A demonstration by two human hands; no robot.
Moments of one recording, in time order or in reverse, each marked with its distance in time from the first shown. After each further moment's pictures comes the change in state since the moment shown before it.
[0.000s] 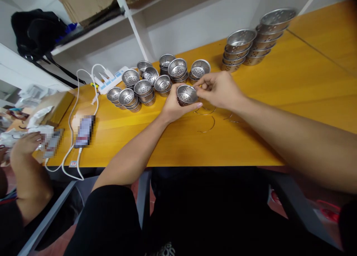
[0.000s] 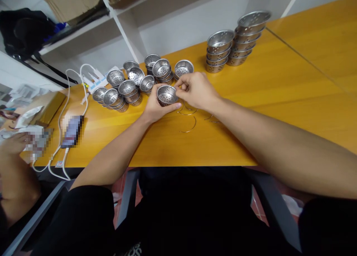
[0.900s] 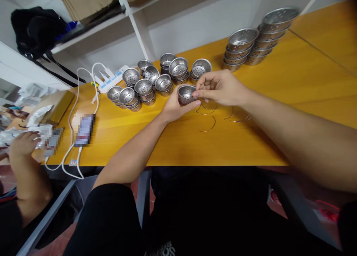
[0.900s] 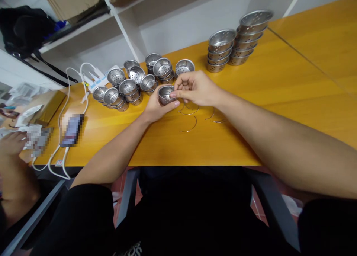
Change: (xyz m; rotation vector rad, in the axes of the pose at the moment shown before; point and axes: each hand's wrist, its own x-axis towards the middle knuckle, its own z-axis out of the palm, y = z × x) left_hand 0.004 -0.006 0.001 -0.103 -0.056 0.055; right_hand 0.003 -0.011 -0.015 0.409 -0.279 -0.081
